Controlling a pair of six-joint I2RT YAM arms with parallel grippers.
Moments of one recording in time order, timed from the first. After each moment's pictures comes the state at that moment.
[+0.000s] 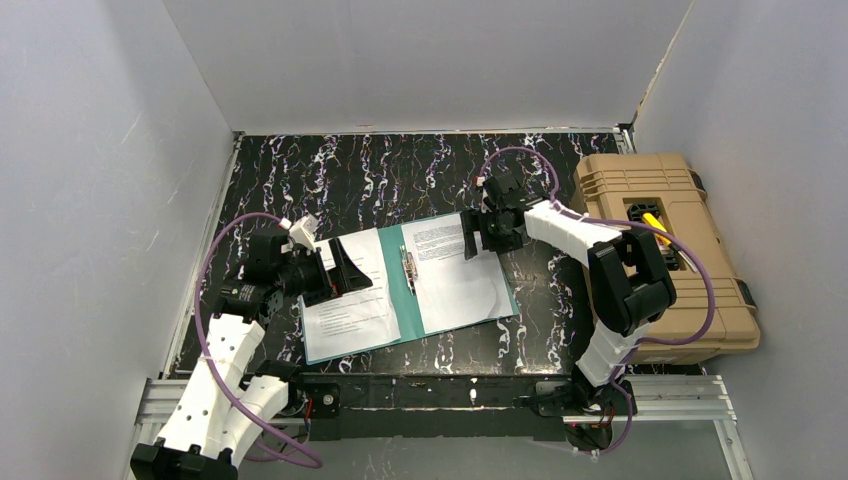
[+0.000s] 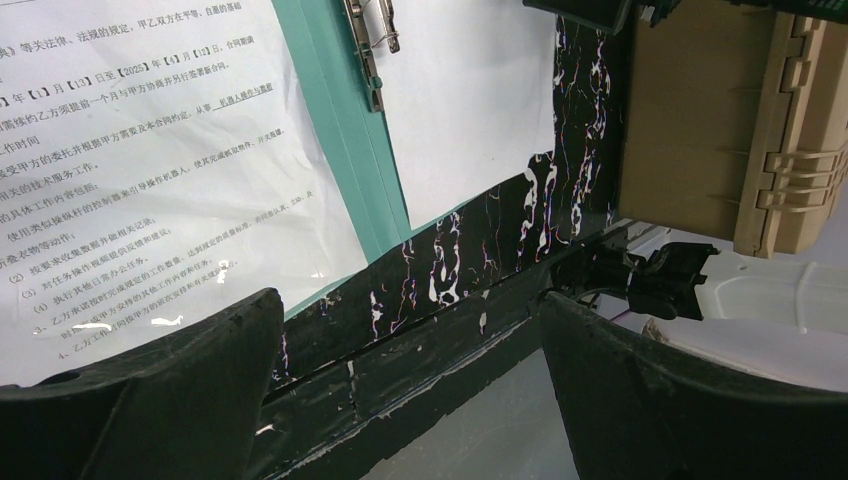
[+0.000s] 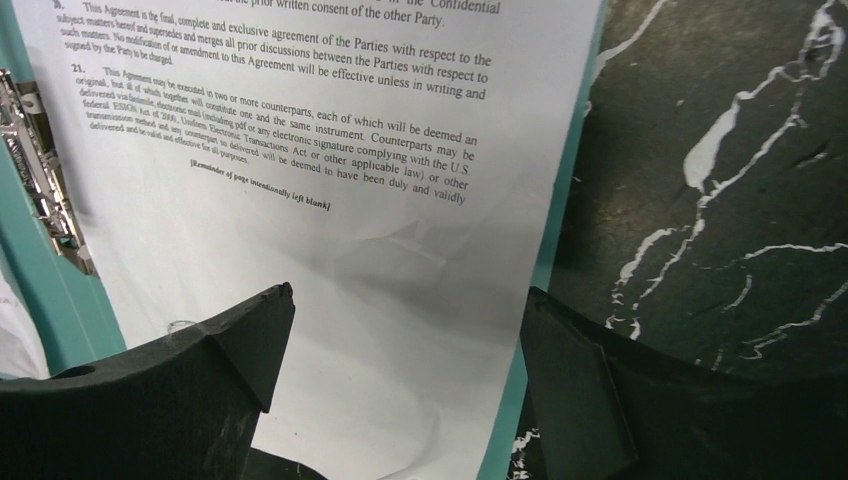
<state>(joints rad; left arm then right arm) -0.18 0.78 0.75 -0.76 0.53 -0.54 0.50 1.75 1.18 -0.54 -0.12 0.26</state>
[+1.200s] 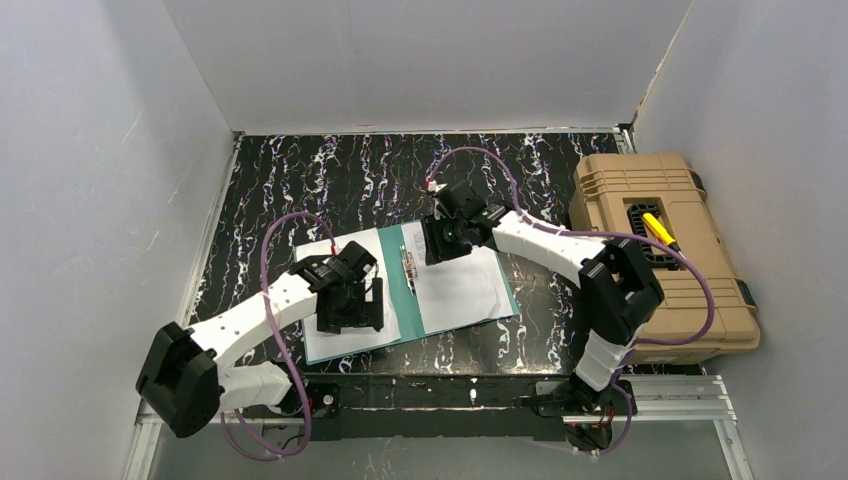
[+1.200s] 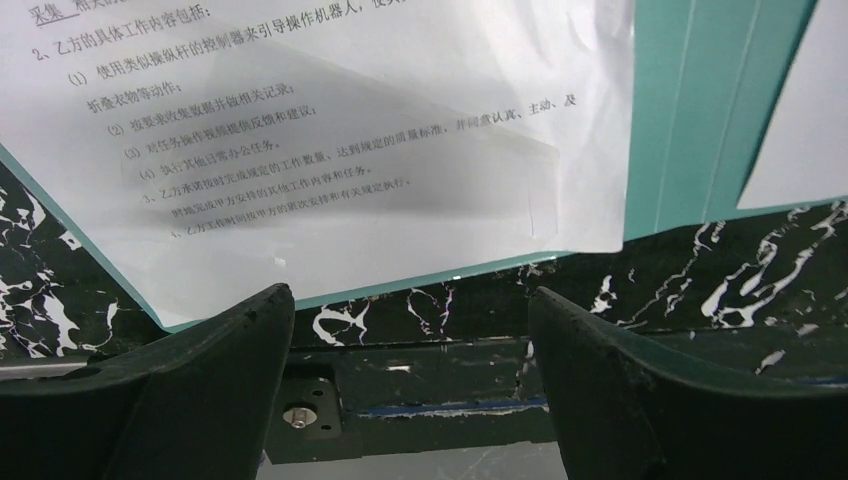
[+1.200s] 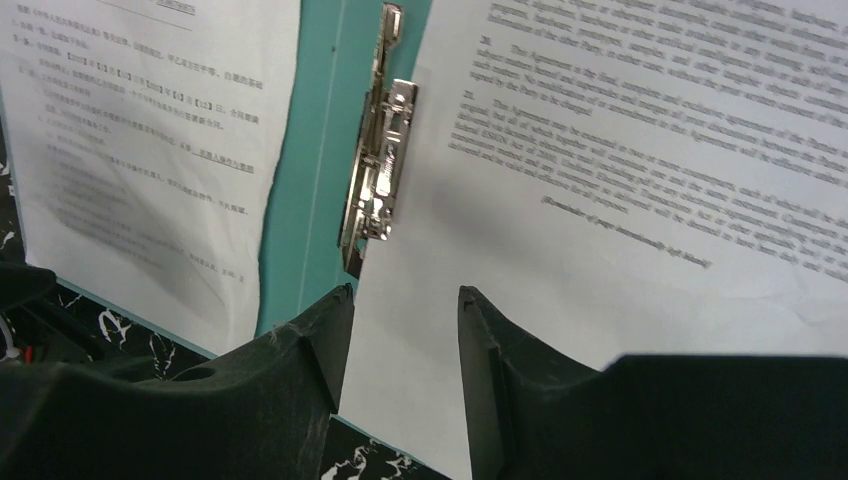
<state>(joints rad) -0.69 1.21 0.77 -0.92 -0.06 -0.71 0.78 1.76 1.29 -0.49 -0.14 0.39</state>
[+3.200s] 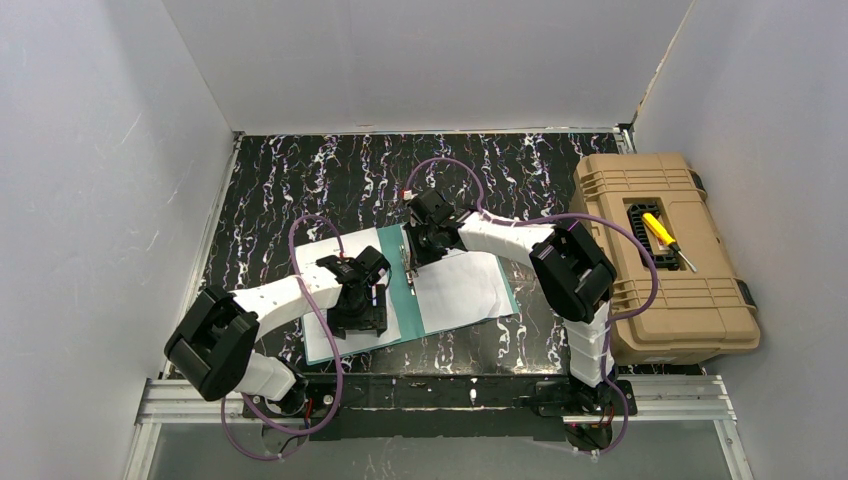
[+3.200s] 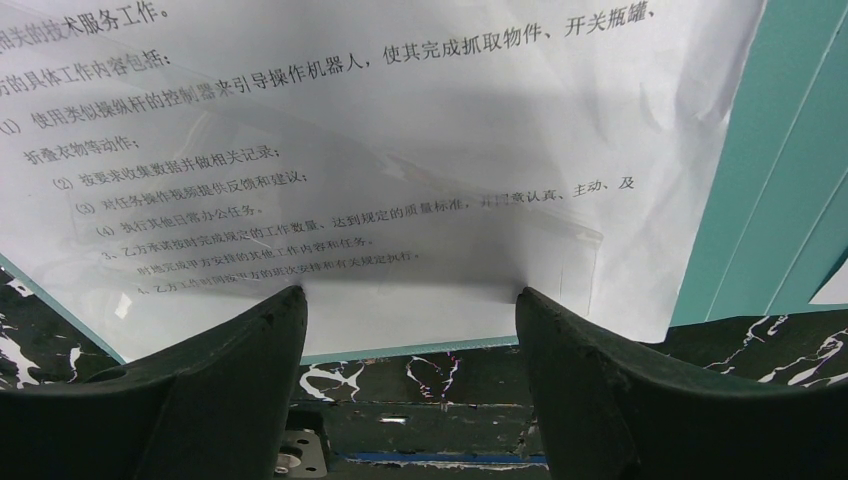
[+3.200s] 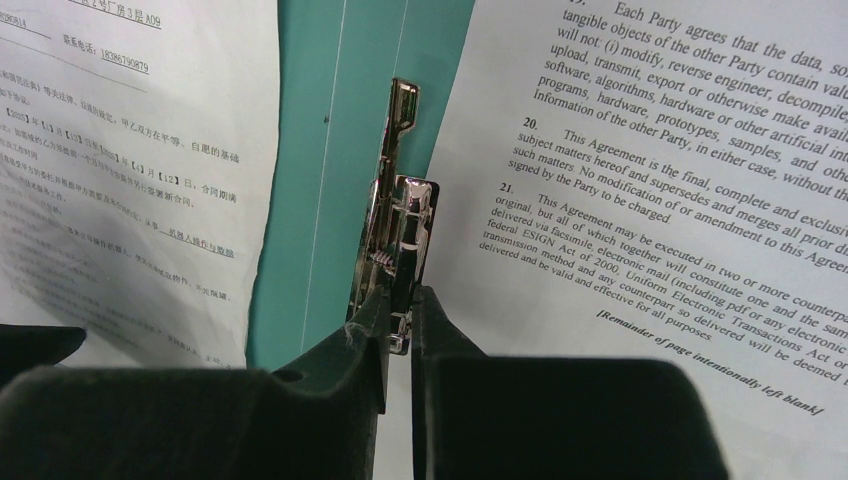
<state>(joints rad) -0.71 1.40 0.73 -0.80 -0.09 -0.76 0.83 1.99 1.41 -0.41 -0.13 0.42</state>
